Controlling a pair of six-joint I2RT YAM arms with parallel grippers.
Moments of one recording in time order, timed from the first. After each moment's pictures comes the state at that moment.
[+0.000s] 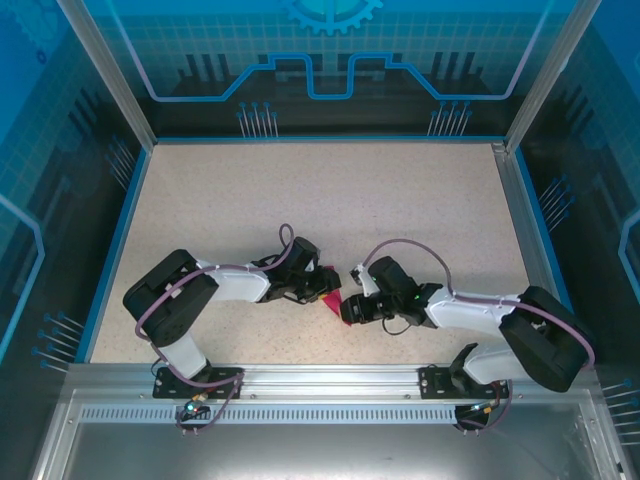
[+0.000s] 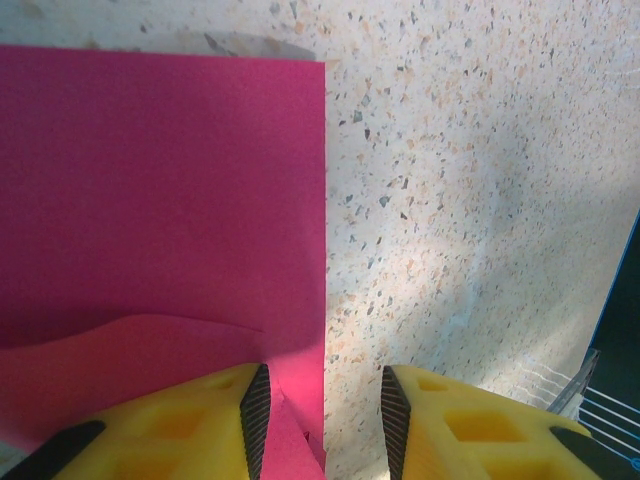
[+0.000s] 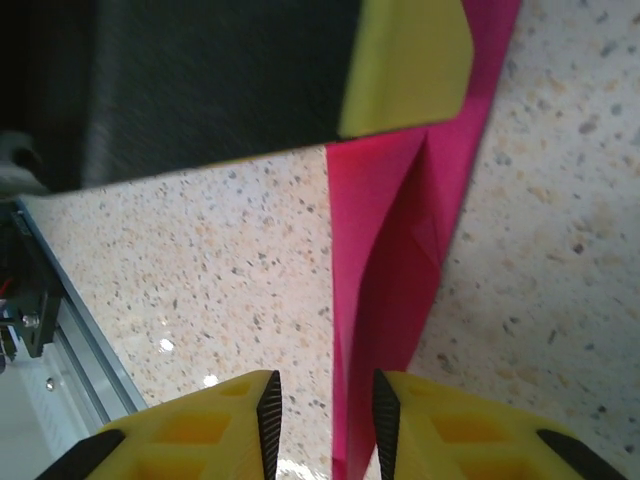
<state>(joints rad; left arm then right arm) -0.71 1.69 0.70 0.13 0.34 -1.13 0.78 1.34 0.46 0.01 -0.40 0.61</state>
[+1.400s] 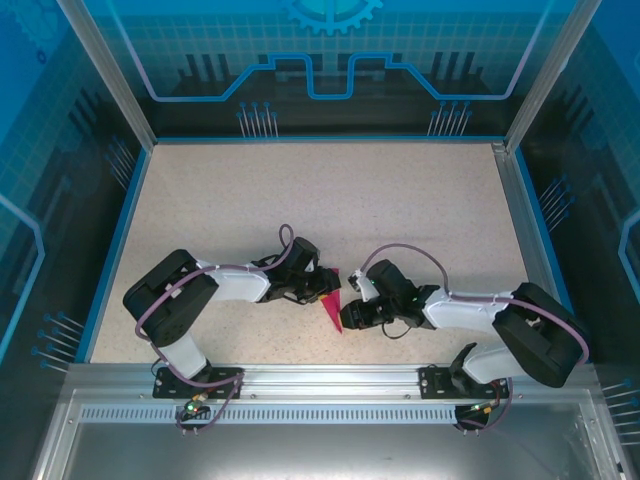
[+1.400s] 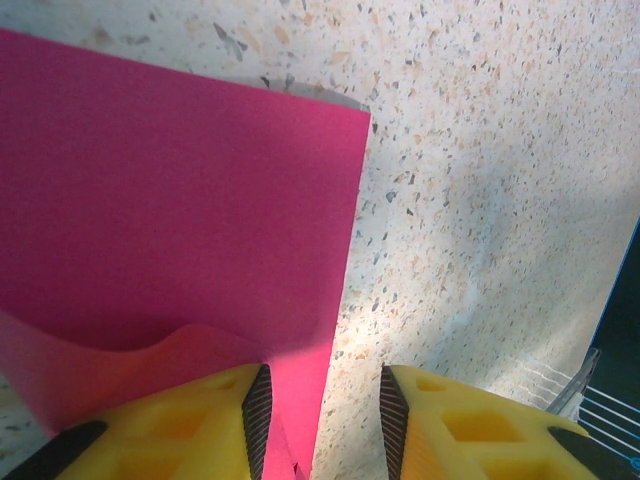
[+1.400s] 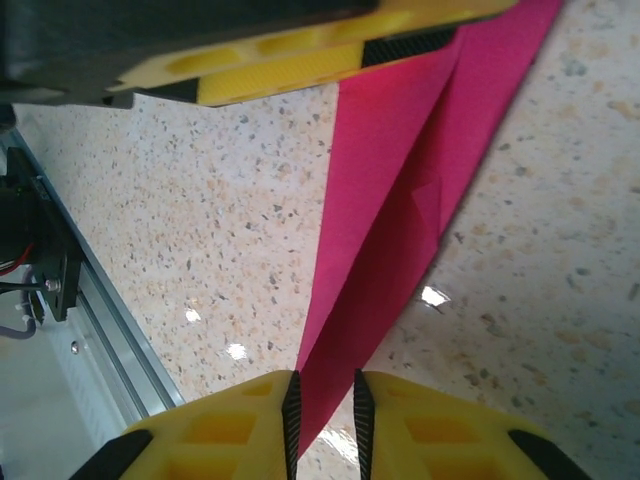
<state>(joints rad) -0.71 1.69 0.70 0.13 0.35 -1.14 0.79 1.37 0.44 0.03 -0.48 0.64</state>
